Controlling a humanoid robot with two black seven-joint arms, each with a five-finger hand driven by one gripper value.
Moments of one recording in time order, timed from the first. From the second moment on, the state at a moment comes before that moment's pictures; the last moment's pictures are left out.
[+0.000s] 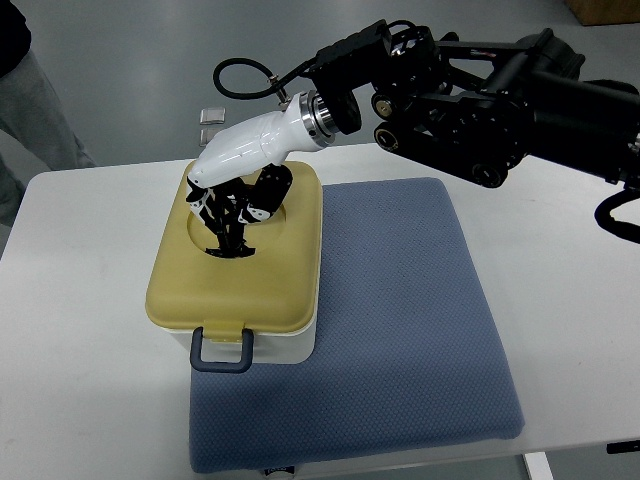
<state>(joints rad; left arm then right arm) -0.01 0.00 -0.02 -0.14 0.01 -0.07 -0.04 1.53 -0.08 0.08 0.88 -1.55 0.40 0.61</state>
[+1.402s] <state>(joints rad) -0.01 0.00 -0.02 -0.14 0.01 -0.07 -0.04 1.22 -0.54 0.11 0.83 -1.54 0.23 0.61</state>
